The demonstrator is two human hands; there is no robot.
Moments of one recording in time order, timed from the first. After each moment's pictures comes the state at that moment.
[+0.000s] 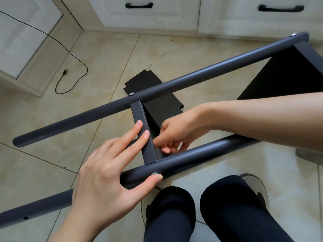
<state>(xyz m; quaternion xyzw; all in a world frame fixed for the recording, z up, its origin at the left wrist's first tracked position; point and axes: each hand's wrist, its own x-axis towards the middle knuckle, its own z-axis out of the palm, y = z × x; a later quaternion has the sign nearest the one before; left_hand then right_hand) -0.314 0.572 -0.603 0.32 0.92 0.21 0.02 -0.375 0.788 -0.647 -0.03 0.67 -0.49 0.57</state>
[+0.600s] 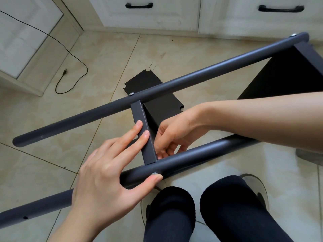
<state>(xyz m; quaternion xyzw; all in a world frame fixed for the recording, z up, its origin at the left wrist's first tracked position) -0.314 0.572 -0.604 0.32 0.92 0.22 0.02 -0.375 0.788 -0.646 -0.05 0.62 -0.52 0.59</state>
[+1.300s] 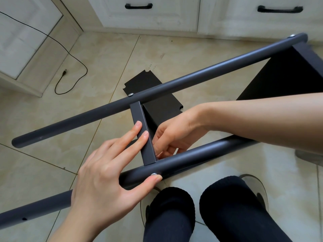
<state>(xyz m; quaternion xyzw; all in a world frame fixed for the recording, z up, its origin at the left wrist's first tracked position) -0.313 0.573 -0.604 0.32 0.92 0.22 0.02 -0.374 0.786 -0.648 -0.05 0.58 -0.54 0.60</state>
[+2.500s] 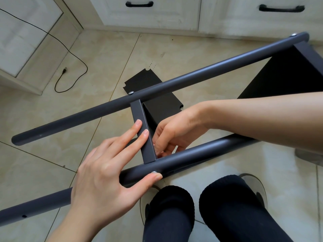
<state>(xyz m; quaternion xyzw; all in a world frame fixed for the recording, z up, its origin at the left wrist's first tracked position) -0.313 0.571 -0.606 0.32 0.92 0.21 0.01 -0.376 0.788 -0.649 -0.06 0.57 -0.55 0.61</state>
